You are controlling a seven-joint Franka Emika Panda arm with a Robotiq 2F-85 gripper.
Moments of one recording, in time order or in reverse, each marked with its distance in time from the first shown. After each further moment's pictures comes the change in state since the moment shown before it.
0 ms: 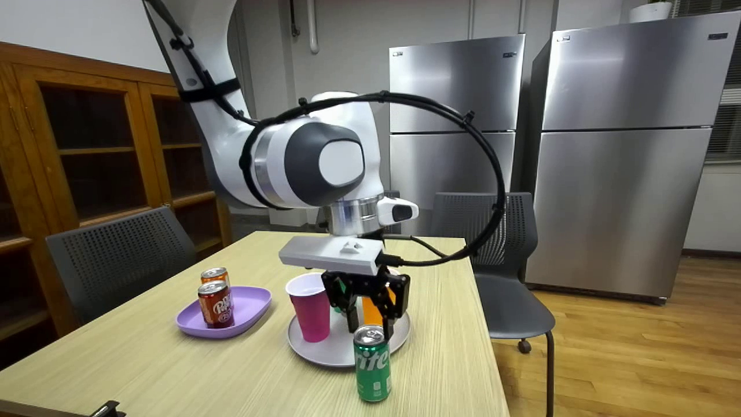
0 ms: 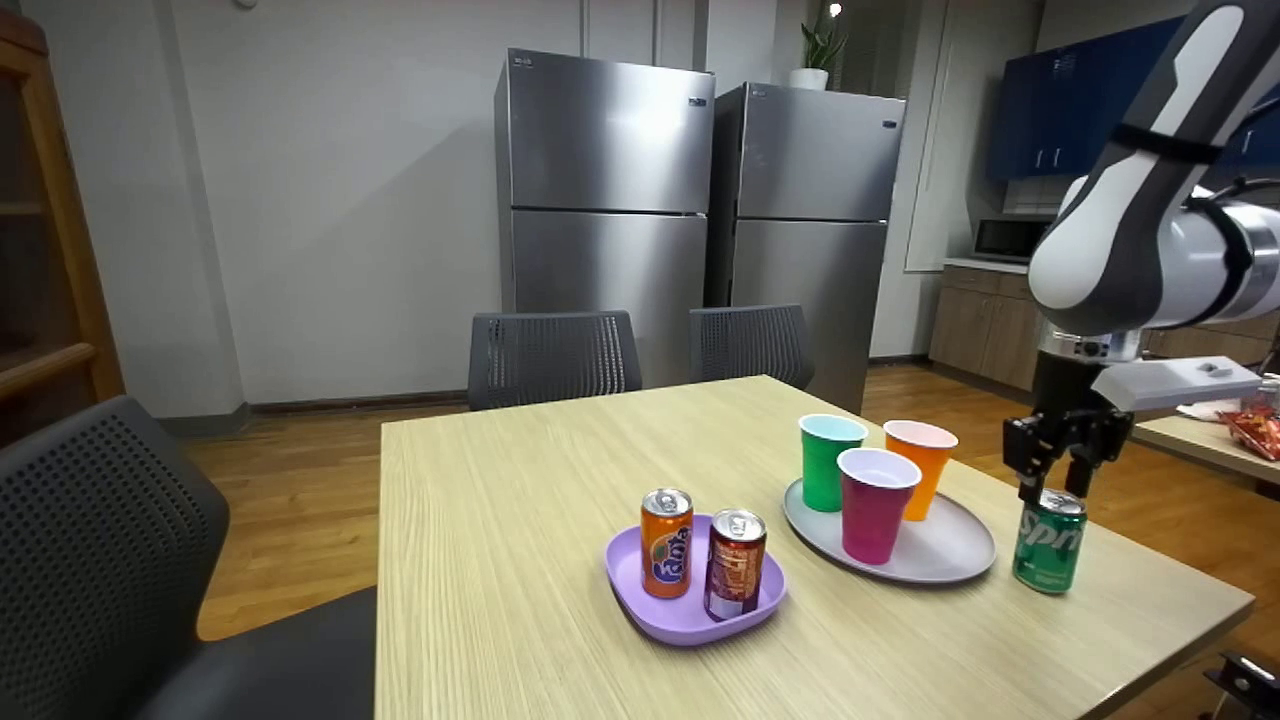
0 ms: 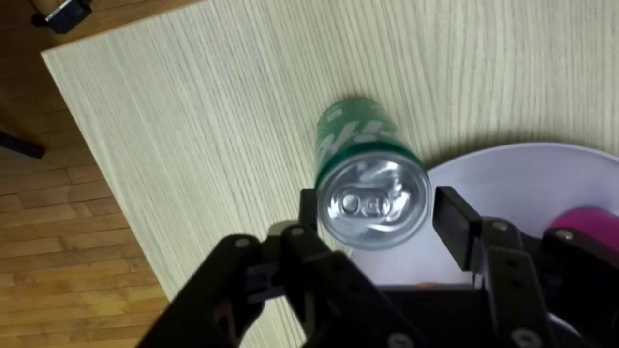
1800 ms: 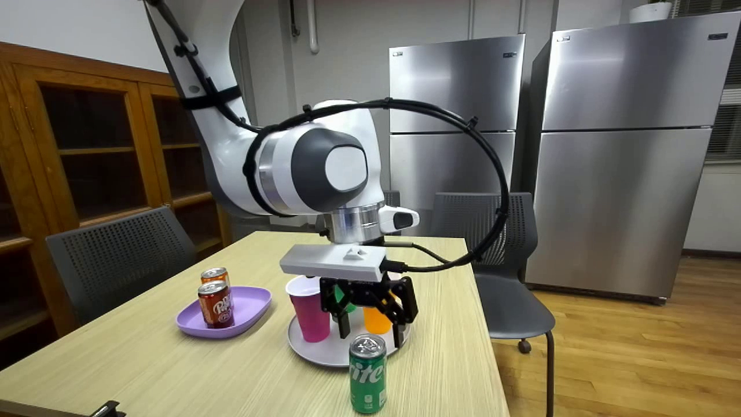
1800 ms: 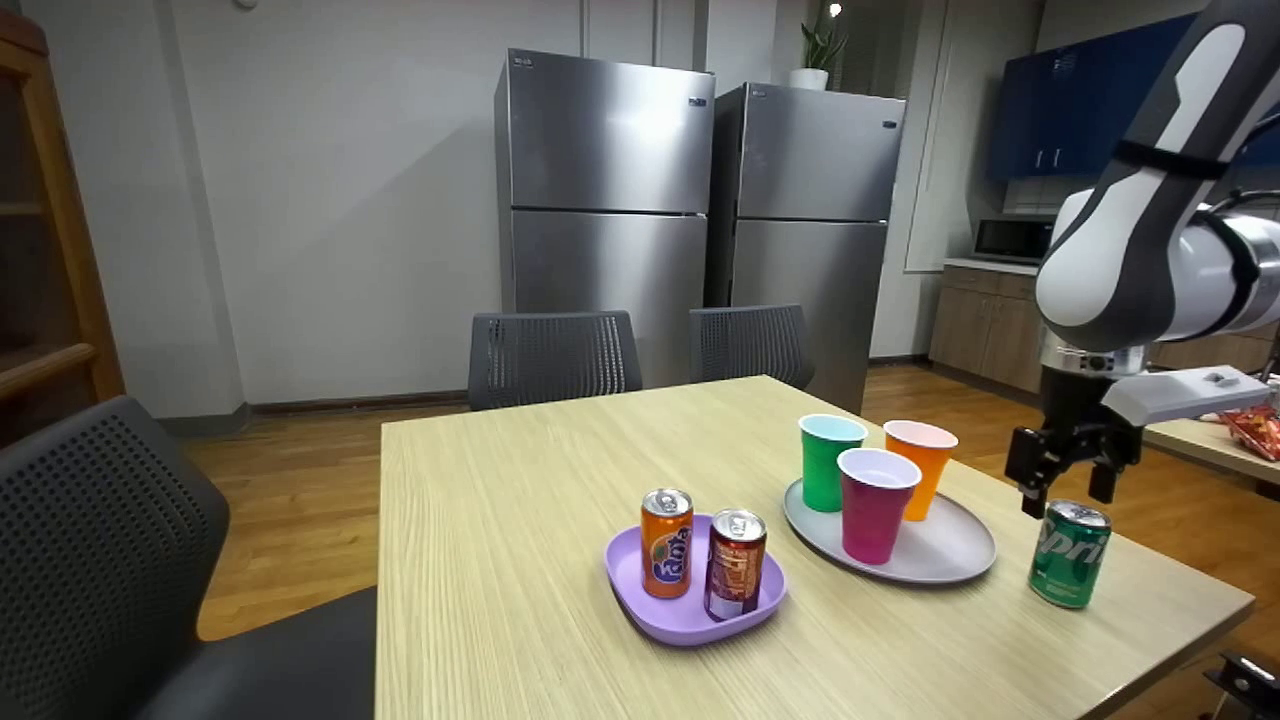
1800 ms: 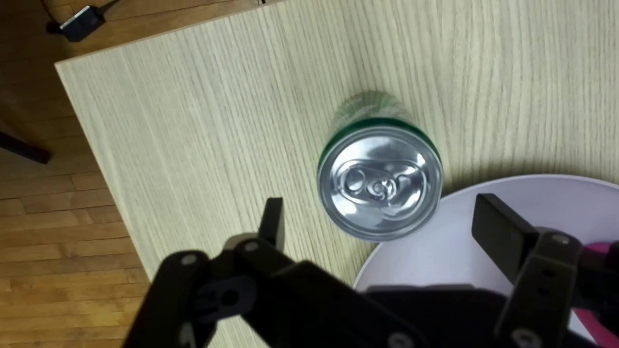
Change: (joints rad) arm 0.005 0.031 -0.019 0.006 -0.063 -0.017 0.014
